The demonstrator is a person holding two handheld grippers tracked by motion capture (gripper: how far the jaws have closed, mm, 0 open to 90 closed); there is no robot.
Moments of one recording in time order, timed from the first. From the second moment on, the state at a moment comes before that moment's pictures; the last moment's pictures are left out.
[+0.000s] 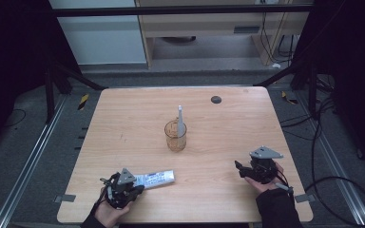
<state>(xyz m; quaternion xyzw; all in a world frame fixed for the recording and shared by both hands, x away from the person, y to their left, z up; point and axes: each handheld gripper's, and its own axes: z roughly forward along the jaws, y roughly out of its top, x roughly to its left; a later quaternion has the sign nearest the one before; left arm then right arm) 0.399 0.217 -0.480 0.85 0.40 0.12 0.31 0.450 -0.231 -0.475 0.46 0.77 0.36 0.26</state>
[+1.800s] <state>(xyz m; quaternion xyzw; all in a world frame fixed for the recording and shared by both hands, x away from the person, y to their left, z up) 0.484 0.166 -0.481 0.84 0.42 0.13 0.33 0.452 -0.231 -0.476 0.46 0.77 0.36 0.25</state>
